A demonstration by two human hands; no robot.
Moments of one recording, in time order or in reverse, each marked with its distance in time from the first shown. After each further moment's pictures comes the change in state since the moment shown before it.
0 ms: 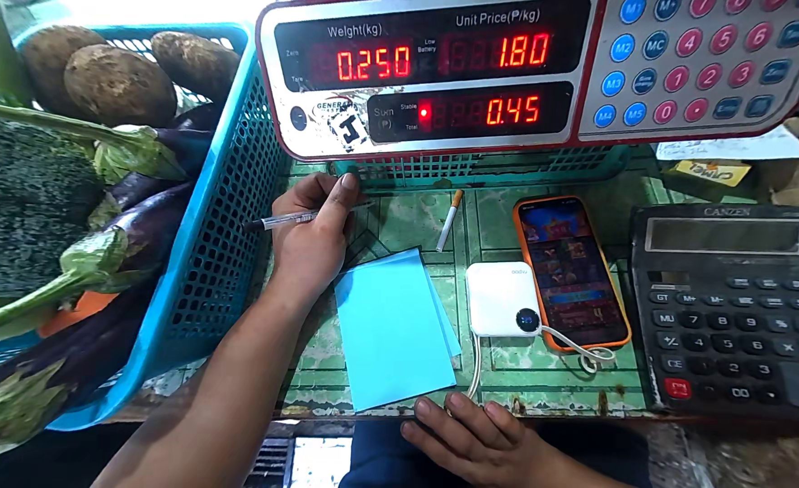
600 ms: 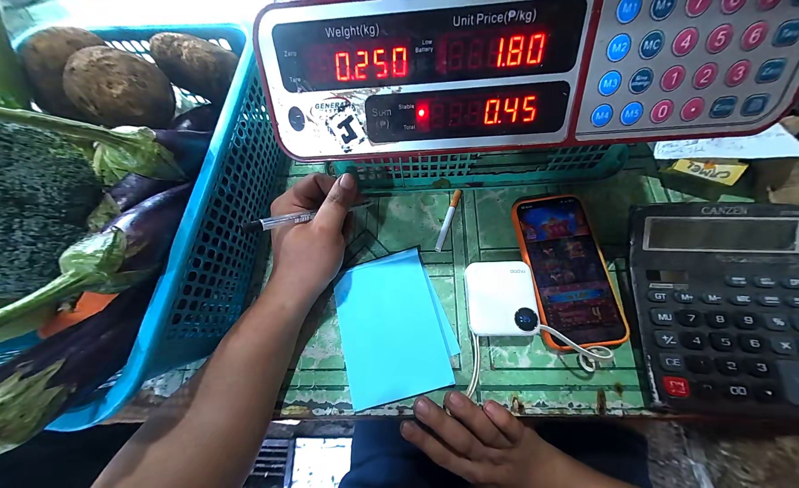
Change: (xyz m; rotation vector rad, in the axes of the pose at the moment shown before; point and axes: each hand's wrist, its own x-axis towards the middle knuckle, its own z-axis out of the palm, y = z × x) left_hand 0.000 0.000 0.000 -0.018 -0.003 0.005; right_hand 0.000 0.000 0.000 0.012 0.002 0.005
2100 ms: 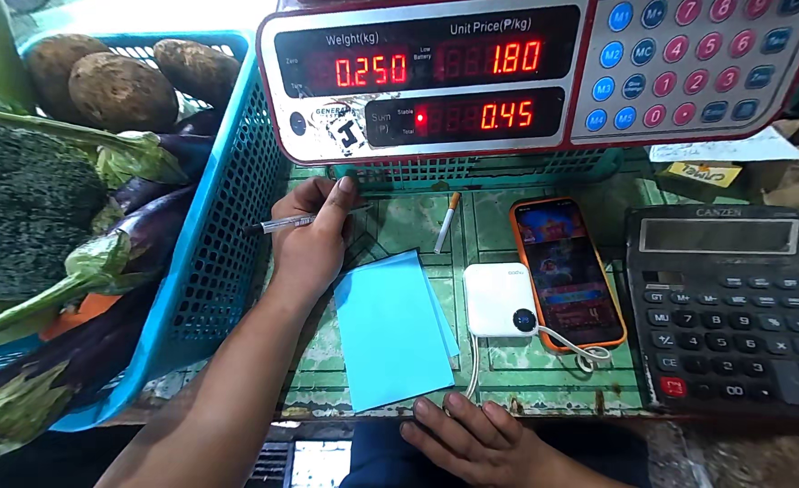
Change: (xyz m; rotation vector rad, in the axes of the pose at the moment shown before) left_hand -0.001 0.002 0.001 0.013 0.006 -0.005; right_hand 0.001 0.000 0.001 0.005 0.013 0.004
